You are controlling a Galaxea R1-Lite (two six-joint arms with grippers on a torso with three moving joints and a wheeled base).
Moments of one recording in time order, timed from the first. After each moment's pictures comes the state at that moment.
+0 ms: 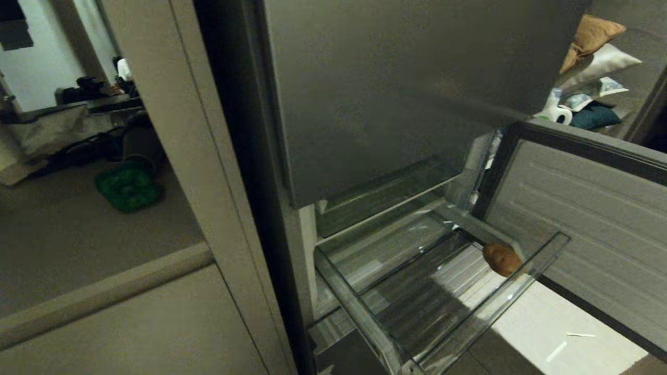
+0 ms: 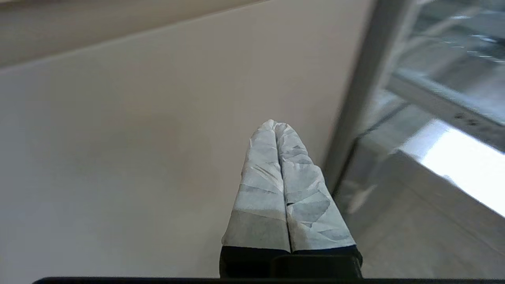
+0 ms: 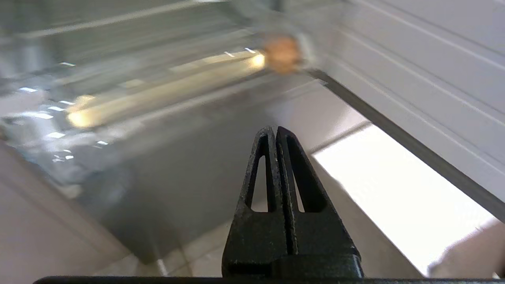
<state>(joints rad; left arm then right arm) 0.00 0.00 0.00 0.00 0.00 0.00 0.00 0.00 -0.04 0.10 0.02 -0.01</state>
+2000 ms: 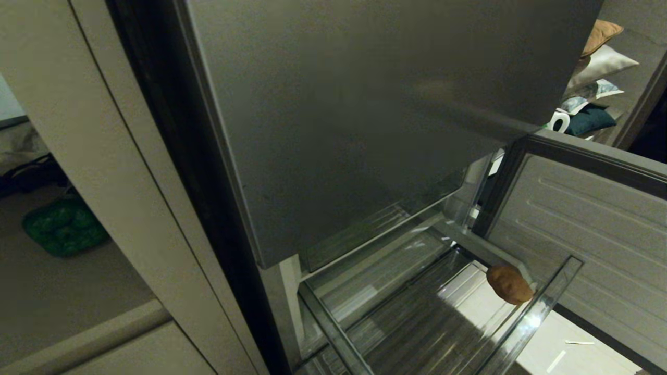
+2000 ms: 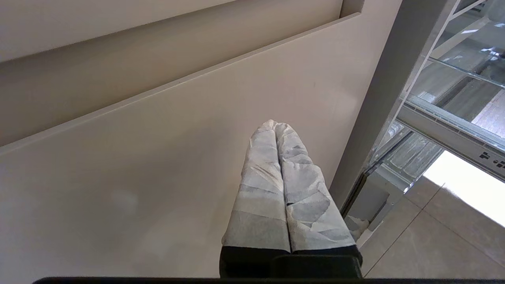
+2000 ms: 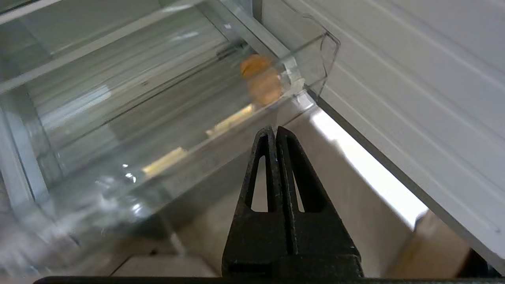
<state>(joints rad) 0.00 0.00 0.00 0.00 0.00 0.00 0.00 0.63 -0.50 0.19 -0.01 0.05</state>
